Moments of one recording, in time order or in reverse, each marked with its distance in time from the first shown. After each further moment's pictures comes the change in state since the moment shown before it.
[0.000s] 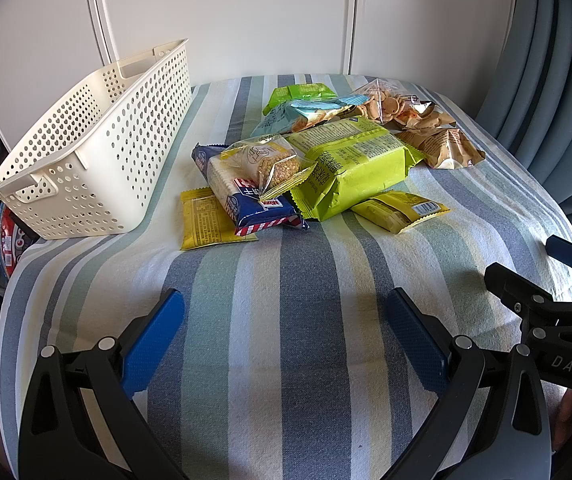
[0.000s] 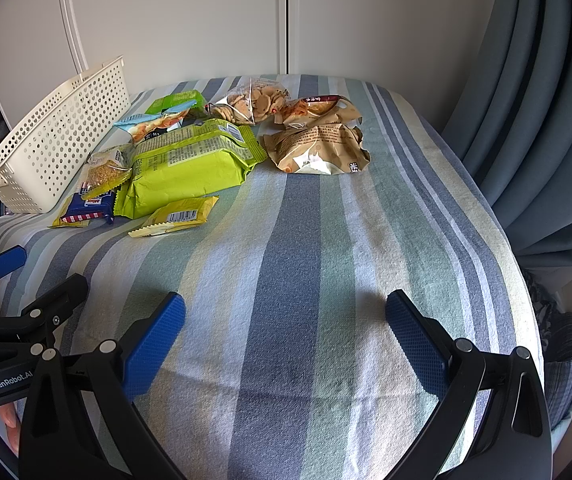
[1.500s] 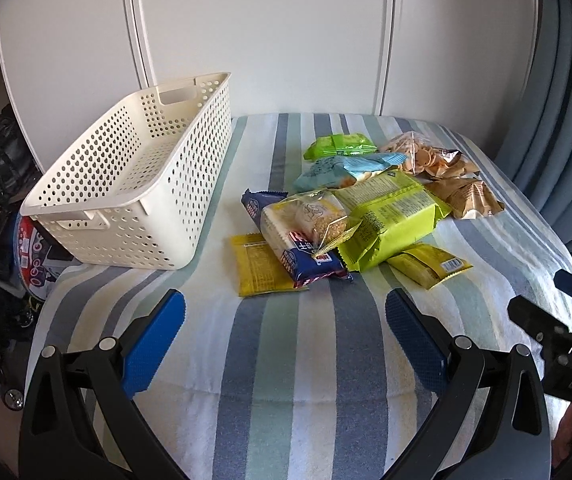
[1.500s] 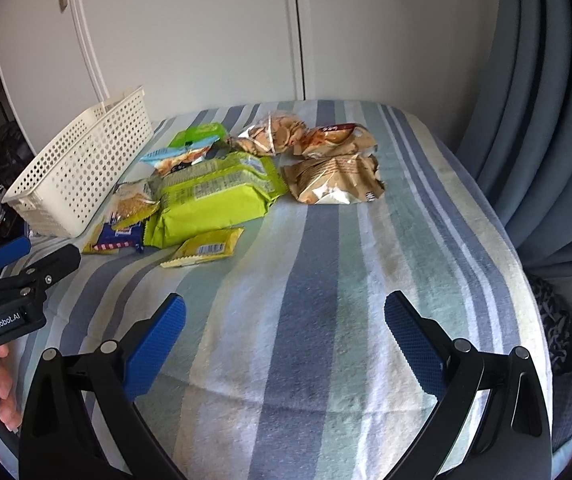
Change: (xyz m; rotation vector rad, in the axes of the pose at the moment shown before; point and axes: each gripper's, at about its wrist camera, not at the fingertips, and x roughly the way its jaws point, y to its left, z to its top) left arm -0.022 0.026 0.019 -0.058 -0.092 0.059; right arm -0.012 0.000 0.010 0.020 -0.071 0.097
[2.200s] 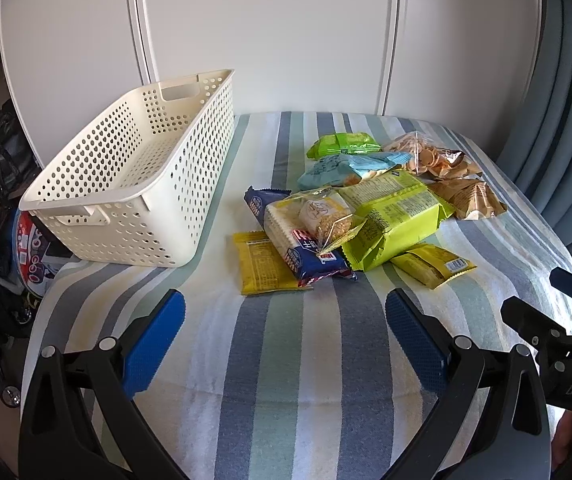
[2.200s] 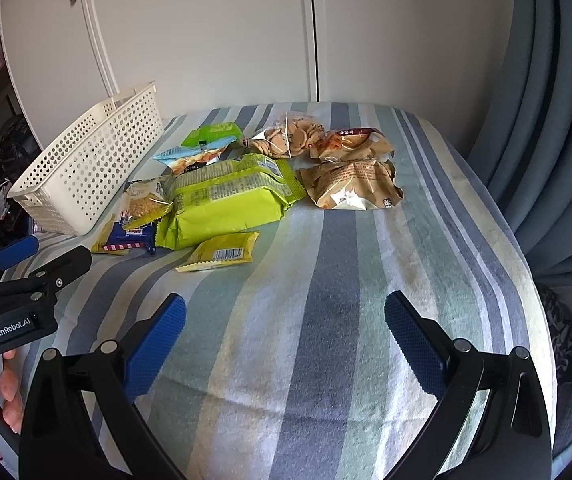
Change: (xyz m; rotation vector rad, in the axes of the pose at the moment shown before) left arm 0.003 0.005 -0.001 -0.013 0.005 -0.004; right arm 0.002 0.011 0.003 -0.023 -0.005 0.012
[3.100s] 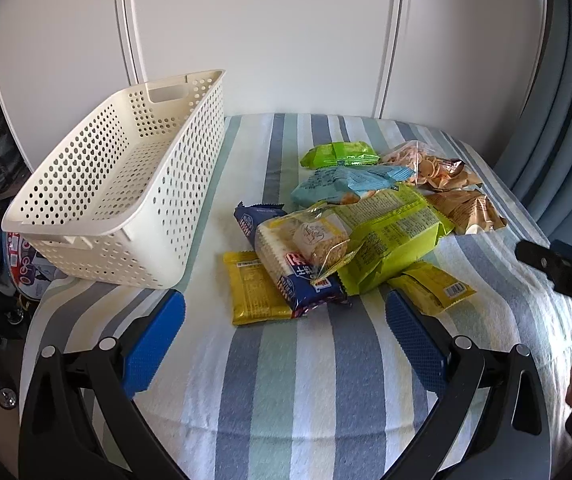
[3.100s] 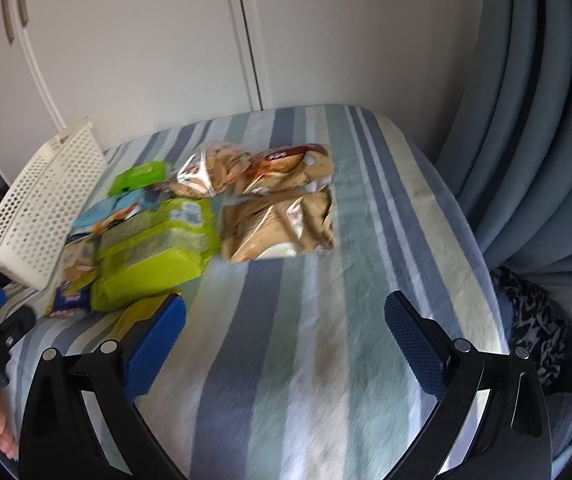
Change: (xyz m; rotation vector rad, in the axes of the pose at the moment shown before) left arm 0.015 -0.002 0.021 -0.006 0.021 -0.035; right arm 0.032 -0.063 0.055 0.099 0.039 -0.052
